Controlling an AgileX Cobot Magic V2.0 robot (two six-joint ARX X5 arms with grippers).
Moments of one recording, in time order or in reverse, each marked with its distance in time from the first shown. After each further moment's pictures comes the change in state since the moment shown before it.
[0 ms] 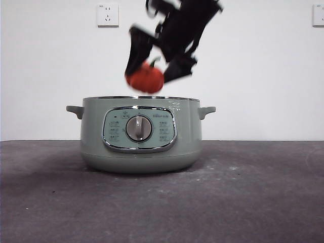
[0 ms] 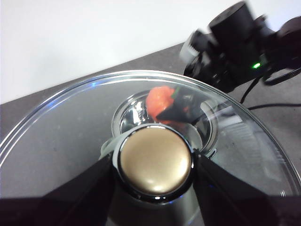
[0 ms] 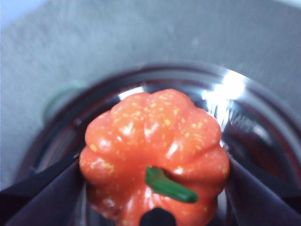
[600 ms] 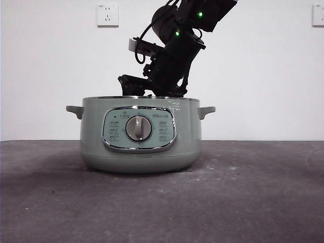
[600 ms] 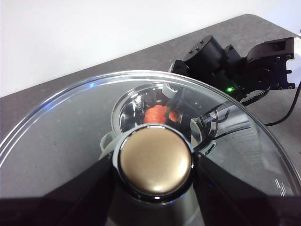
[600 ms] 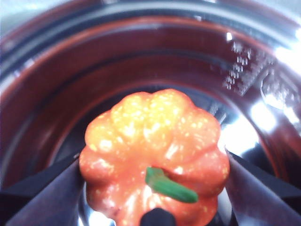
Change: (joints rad) left arm 0.000 -0.003 0.000 -0.025 0.001 0.002; right arm 0.033 0.116 0.000 -0.003 0.079 -0.117
